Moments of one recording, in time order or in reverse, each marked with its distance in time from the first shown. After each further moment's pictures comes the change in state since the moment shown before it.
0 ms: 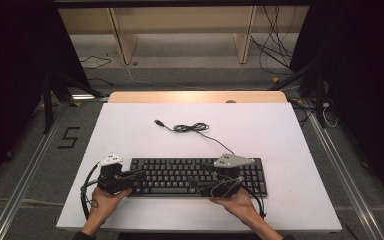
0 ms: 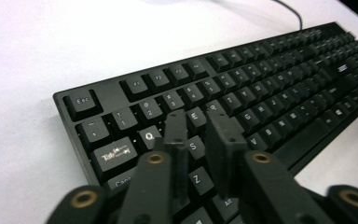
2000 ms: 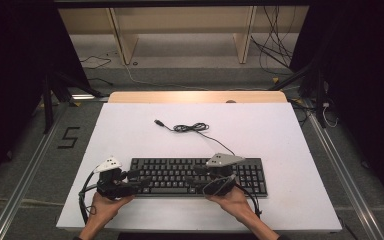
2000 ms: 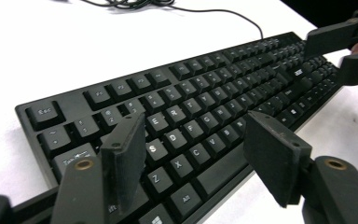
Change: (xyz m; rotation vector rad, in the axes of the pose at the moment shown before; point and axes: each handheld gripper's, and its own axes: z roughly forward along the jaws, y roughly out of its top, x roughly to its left) left arm -0.016 -0.004 -0.012 -0.068 -0.089 0.029; right arm 0.000 0.000 0.018 0.061 0.010 -0.019
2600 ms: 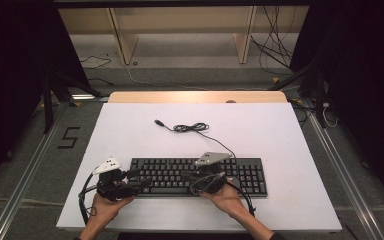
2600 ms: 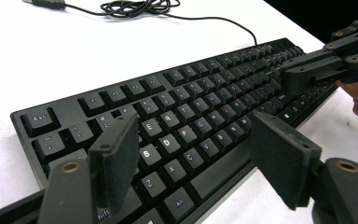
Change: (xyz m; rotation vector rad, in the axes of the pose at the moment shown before) left arm -0.003 -0.001 -0.001 -0.027 -0.006 0.005; right arm 0.004 0.006 0.024 0.085 0.014 -0.025
